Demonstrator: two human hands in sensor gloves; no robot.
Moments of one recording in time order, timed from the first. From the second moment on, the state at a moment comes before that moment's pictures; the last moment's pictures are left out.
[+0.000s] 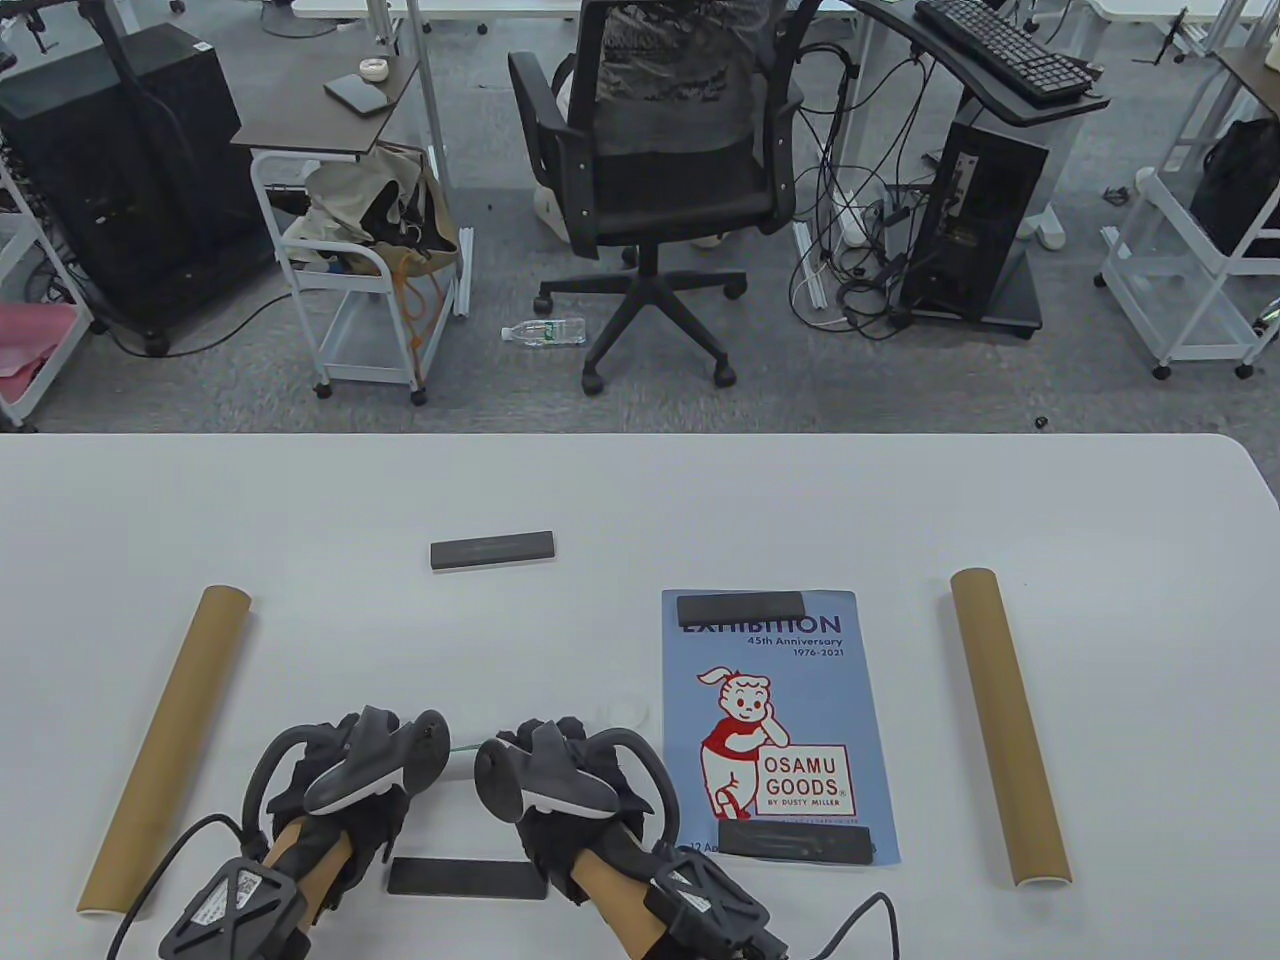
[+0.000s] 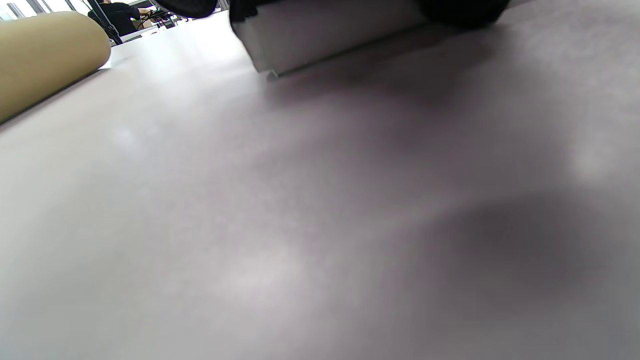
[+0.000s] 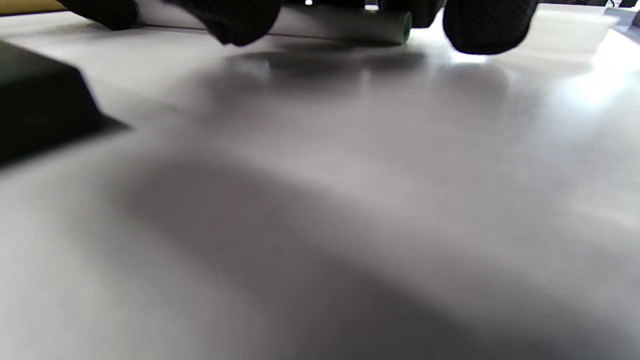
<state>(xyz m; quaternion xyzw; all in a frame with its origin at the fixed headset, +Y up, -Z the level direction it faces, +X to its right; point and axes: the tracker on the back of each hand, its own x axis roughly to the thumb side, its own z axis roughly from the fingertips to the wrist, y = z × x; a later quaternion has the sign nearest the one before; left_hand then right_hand) -0.259 -0.769 -0.324 -0.15 -0.06 -0.13 0.98 -0.088 -0.776 -0.316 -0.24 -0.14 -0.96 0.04</state>
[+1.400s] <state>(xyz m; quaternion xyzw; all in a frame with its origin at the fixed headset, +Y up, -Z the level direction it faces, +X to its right) -0.342 -0.713 -0.306 -0.04 -0.10 0.45 0.88 -0.008 -0.716 -0.333 -0.18 -0.03 -0.81 -0.56</state>
